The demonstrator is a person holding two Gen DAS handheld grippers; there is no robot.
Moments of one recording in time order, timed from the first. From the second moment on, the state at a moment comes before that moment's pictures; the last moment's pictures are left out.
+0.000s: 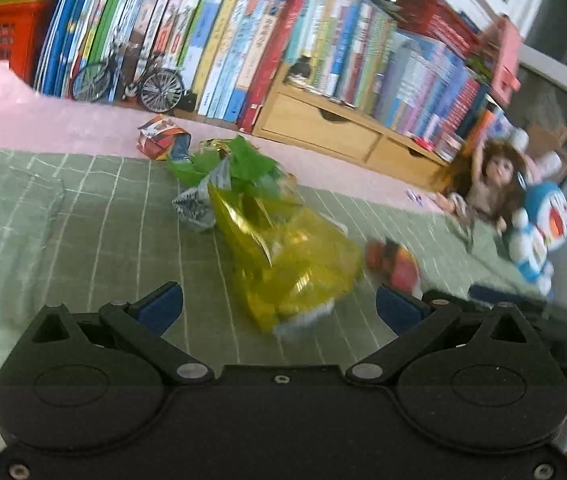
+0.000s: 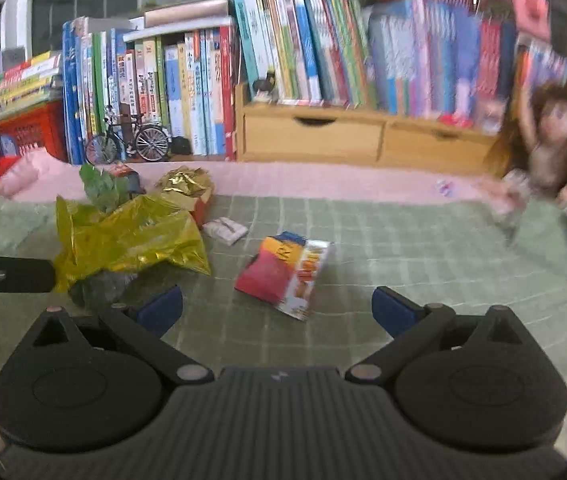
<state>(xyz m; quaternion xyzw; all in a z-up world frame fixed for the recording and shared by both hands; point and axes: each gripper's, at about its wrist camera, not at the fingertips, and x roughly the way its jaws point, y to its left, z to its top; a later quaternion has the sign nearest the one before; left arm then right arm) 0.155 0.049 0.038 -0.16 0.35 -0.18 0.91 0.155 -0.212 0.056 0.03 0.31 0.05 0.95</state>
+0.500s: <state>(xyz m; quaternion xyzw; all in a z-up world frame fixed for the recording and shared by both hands) 0.215 0.037 0.017 -0.21 0.35 -0.17 0.90 0.231 -0.225 0.031 0.07 0.35 0.07 0.93</state>
